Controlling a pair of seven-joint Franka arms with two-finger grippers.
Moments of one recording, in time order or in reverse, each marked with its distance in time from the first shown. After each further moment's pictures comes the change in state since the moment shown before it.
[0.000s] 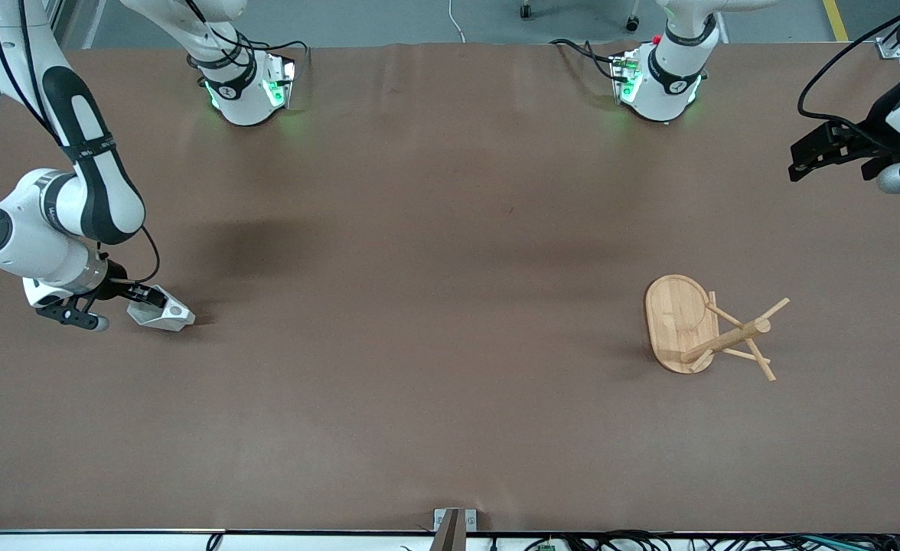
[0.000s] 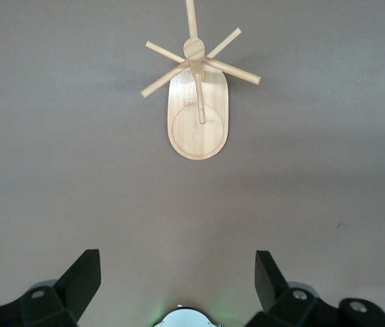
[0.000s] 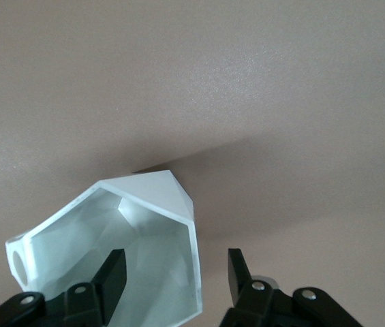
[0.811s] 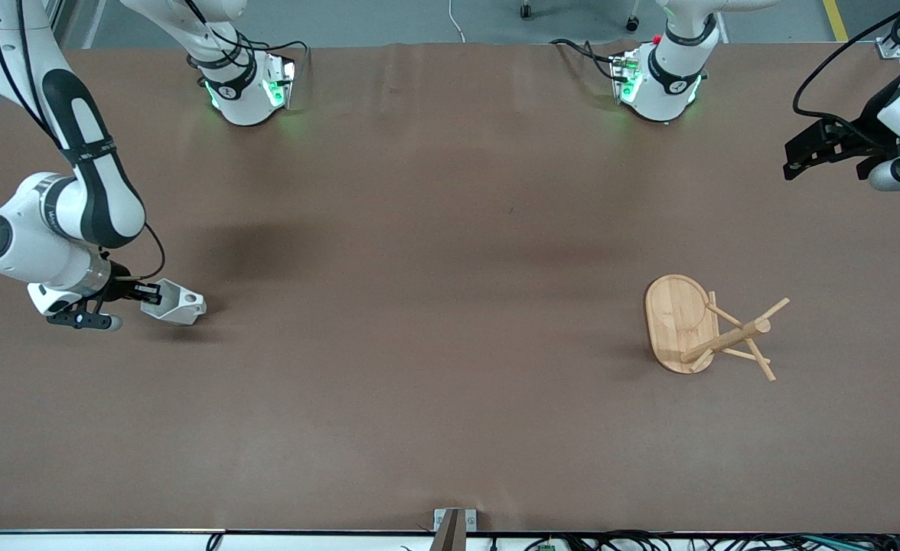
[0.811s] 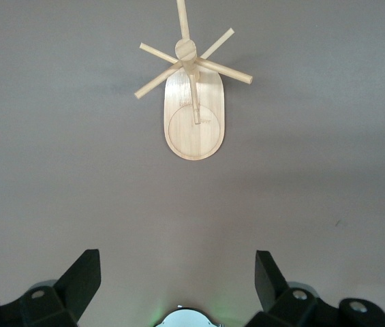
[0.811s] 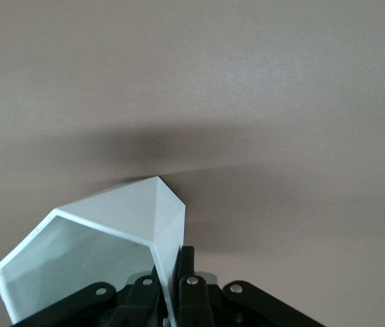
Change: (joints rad) left arm -0.004 -0.001 -0.008 0.002 0.000 0.000 0.003; right arm 0.003 0.008 0.011 0.087 0.022 -0.158 -0.235
